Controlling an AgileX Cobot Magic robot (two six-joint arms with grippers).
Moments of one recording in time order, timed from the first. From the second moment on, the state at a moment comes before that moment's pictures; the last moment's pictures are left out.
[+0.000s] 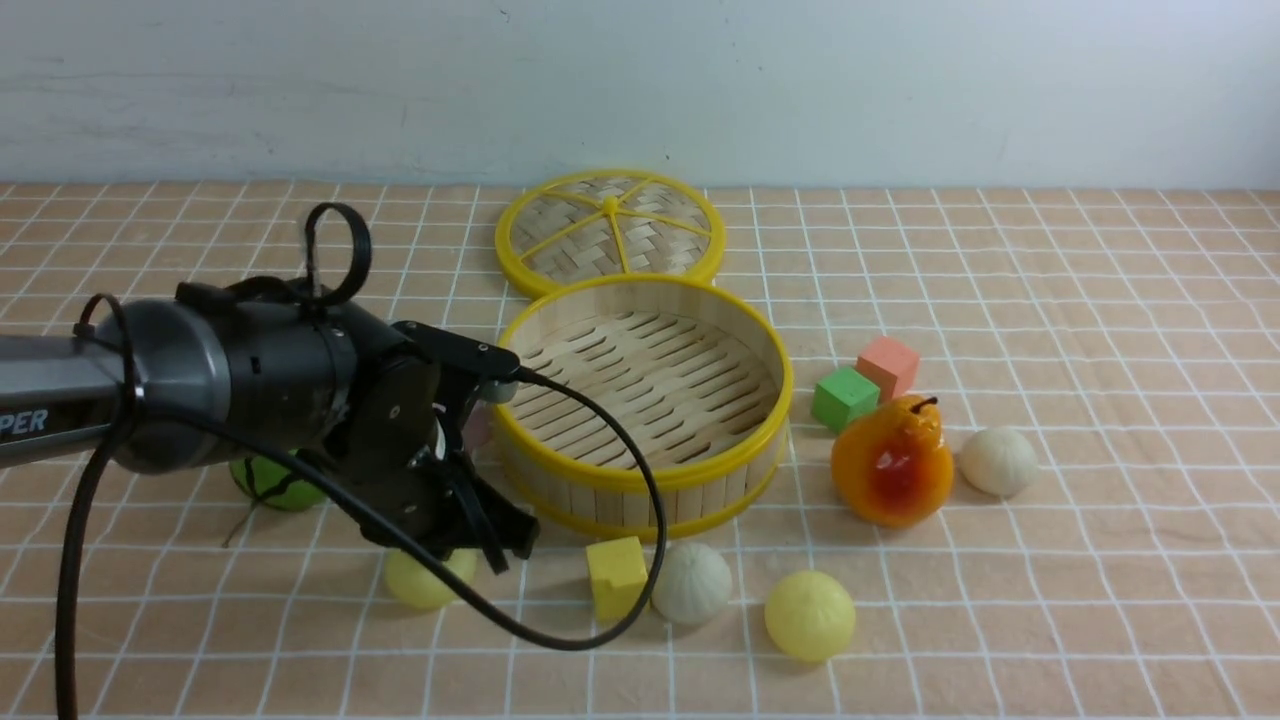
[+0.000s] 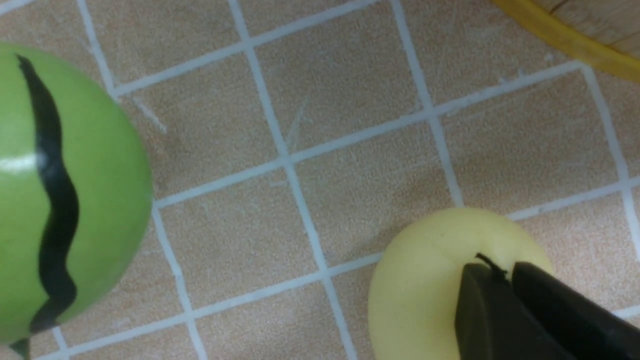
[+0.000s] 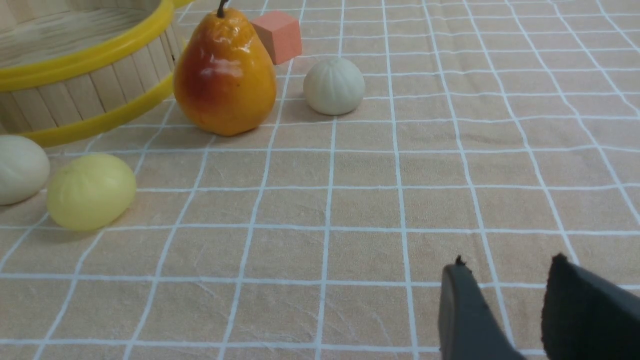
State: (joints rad) right arm 0.06 -0.01 0.02 0.02 0.38 0.04; left arm -0.45 1.81 -1.11 0.24 0.56 -0.29
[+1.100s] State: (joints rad) right arm 0.06 -0.01 0.02 0.02 0.38 0.04; left arm -0.46 1.99 -1.54 -0.06 0.56 0.08
